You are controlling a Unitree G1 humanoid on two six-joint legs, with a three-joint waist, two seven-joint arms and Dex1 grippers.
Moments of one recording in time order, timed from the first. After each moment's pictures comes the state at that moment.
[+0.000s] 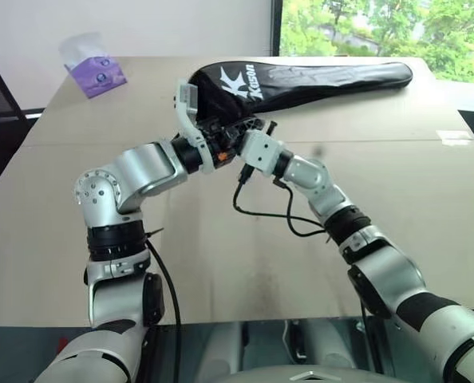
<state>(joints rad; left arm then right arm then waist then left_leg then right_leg) -0.73 0.37 0.26 0.00 -1.94 1.09 0.49 -0.94 -0.03 0.29 0.81 -0.17 -0.60 0.46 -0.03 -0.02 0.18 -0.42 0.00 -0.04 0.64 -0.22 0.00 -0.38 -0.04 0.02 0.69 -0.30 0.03</state>
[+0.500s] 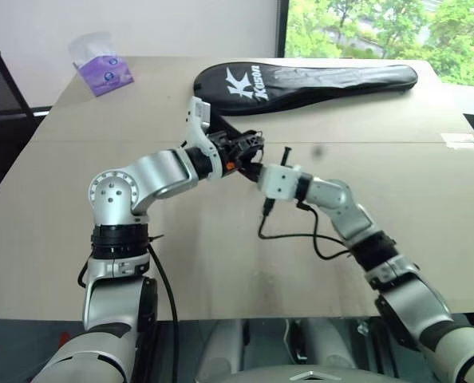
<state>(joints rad) -0.72 0.44 0.15 0.05 -1.79 1.06 0.44 -0.69 -0.21 0.36 0.37 -0.20 -0.39 0.67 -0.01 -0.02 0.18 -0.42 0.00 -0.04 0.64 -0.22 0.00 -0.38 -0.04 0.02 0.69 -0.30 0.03</state>
